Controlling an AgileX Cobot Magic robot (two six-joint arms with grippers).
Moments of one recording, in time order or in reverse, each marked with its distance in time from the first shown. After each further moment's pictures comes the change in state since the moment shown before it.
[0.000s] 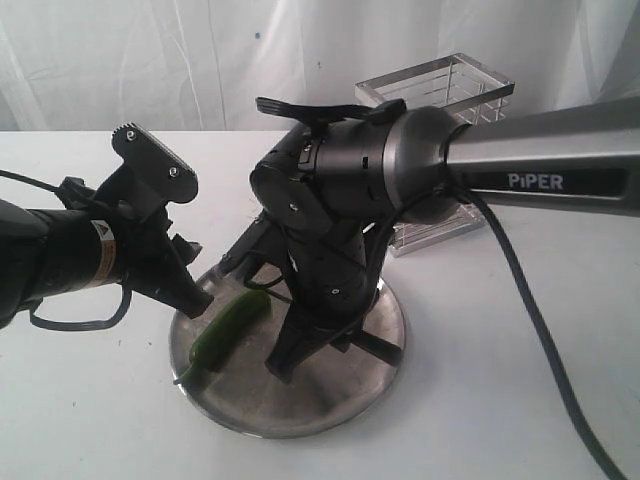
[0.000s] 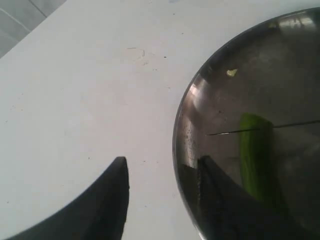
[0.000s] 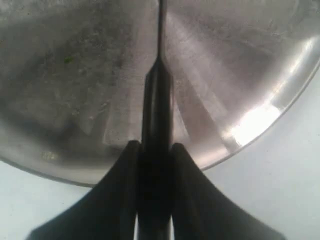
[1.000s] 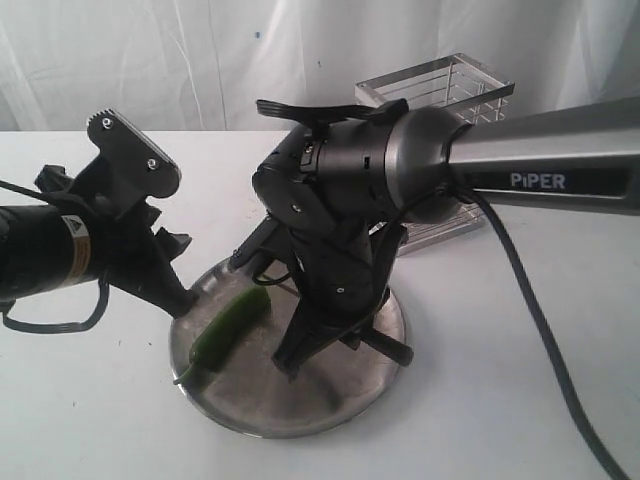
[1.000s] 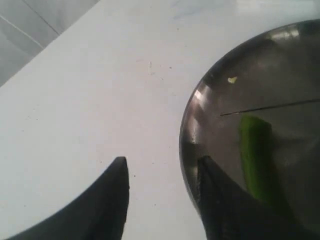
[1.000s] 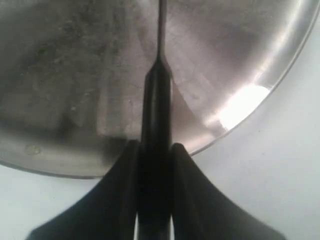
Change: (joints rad) left arm 0.000 -0.081 0.036 0.000 -0.006 0.036; right arm 0.000 -0.002 0.002 -0.035 0.038 0.083
